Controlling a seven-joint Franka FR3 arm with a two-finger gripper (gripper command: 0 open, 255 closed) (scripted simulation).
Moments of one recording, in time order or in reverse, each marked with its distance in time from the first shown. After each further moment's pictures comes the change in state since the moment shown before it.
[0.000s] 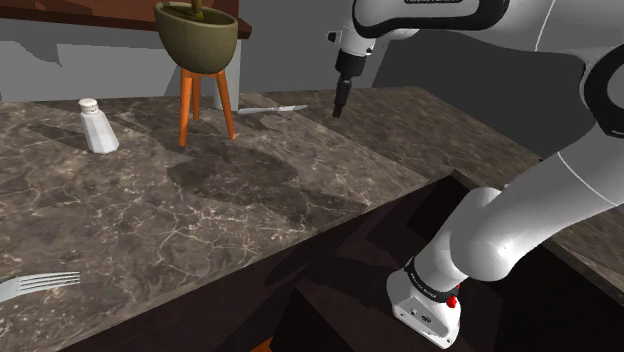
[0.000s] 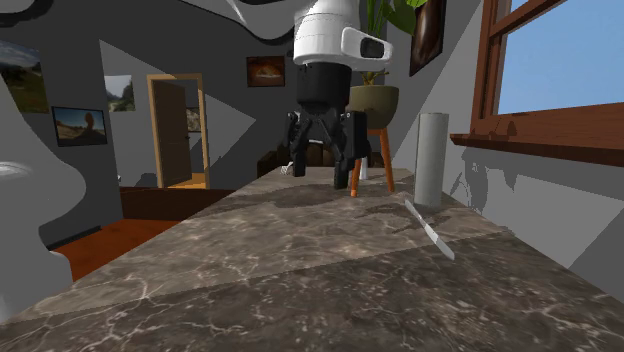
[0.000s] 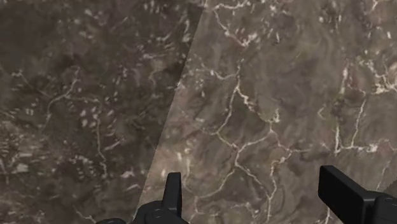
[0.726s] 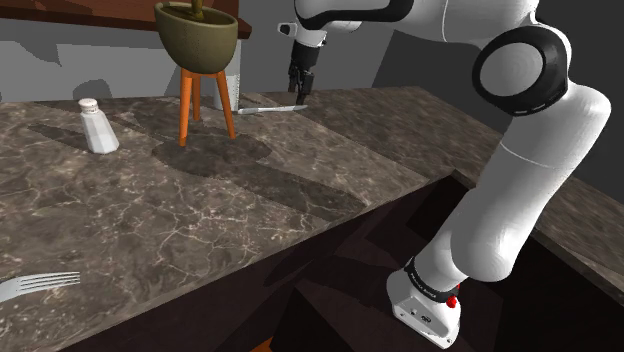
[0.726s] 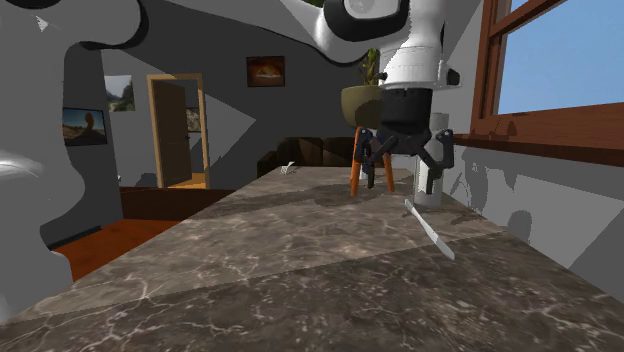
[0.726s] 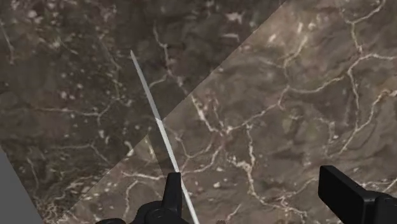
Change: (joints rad) arm 0.027 0.415 0.000 0.412 0.105 0.038 -0.470
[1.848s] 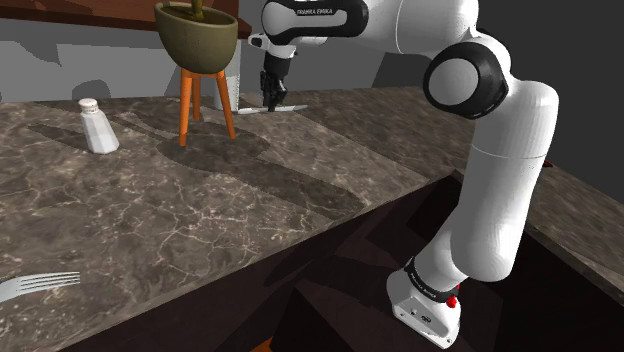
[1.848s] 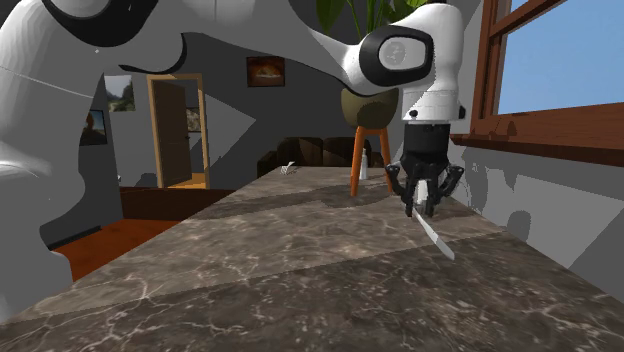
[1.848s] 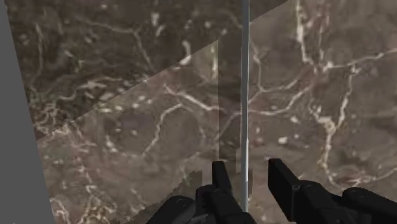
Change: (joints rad) arm -0.002 0.218 0.056 0.180 0.042 0.060 -0.222
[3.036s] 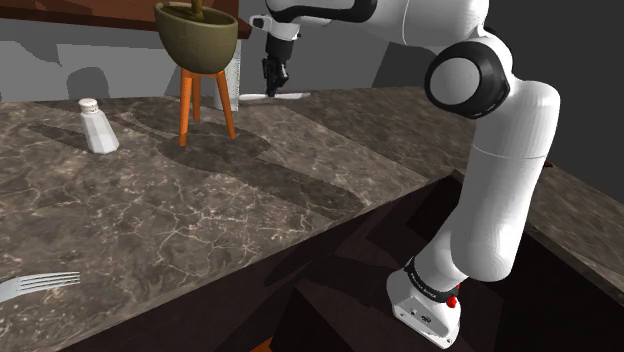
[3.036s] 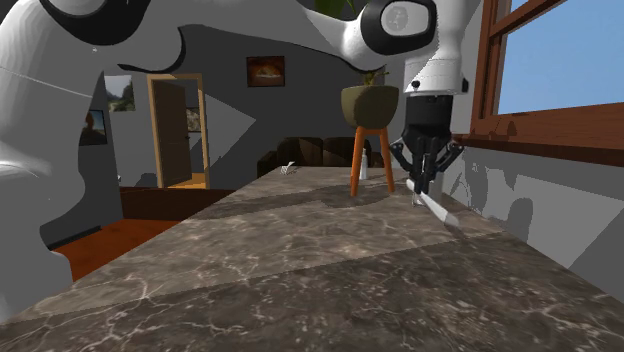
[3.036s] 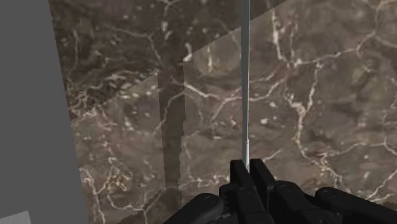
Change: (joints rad) arm -0.004 -0.007 -0.002 0.110 -0.004 -0.115 0.007
